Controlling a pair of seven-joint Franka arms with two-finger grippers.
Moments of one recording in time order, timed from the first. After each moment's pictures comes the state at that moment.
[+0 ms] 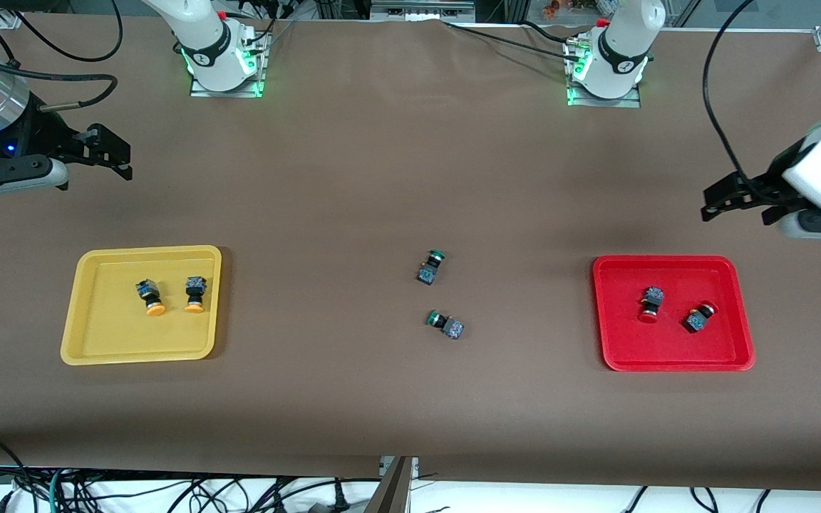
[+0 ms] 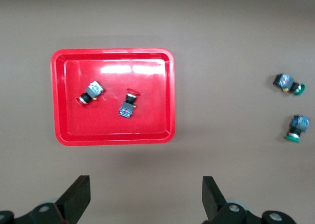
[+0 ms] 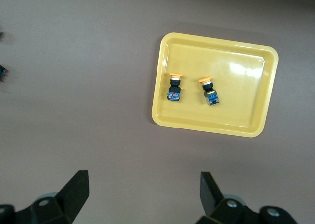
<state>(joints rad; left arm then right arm) 0.06 0.05 -0.07 -1.65 -0.05 1.74 -0.03 0.15 0.02 -0.03 -1.60 0.00 1.63 -0.06</state>
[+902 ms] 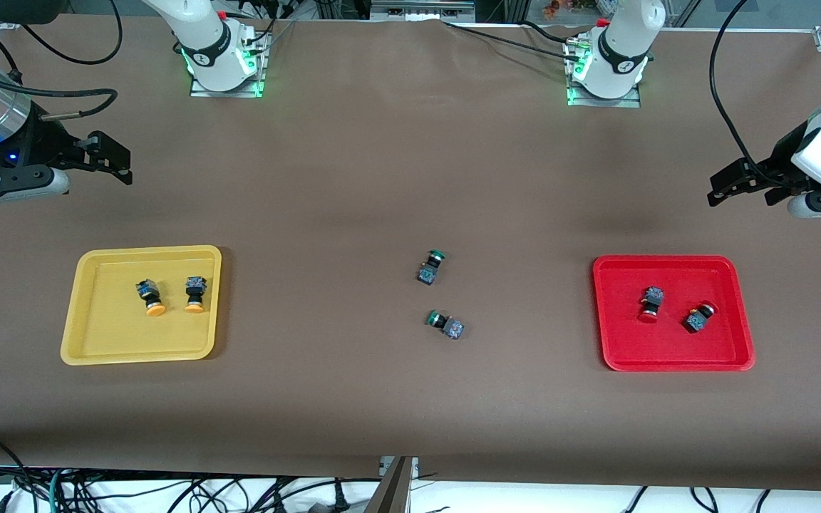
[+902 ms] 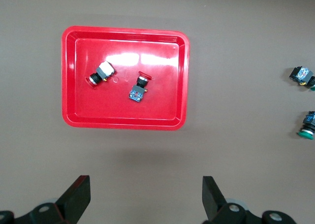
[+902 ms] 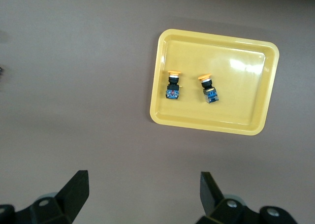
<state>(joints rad) 0.05 -0.02 -0.05 -1.74 -0.04 1.72 -0.06 0.15 0.03 -0.03 -1.60 0.00 1.63 -0.06</state>
